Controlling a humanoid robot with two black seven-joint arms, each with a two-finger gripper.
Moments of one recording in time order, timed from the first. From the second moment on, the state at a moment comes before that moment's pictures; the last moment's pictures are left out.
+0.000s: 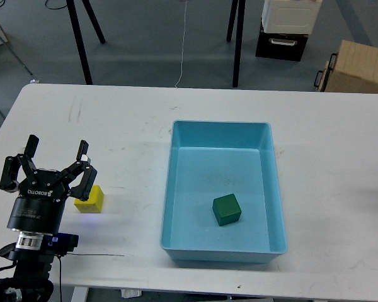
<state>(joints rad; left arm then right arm) 0.25 -0.01 -1.44 -1.65 -0.24 -0.48 0.08 -0.26 -0.49 1.72 1.46 0.56 0.49 -0.23</state>
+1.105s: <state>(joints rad) -0.15 0.40 -1.56 -1.44 -0.22 -0.49 0.01 -0.52 -0.35 1.83 1.57 0.54 0.49 -0.23</state>
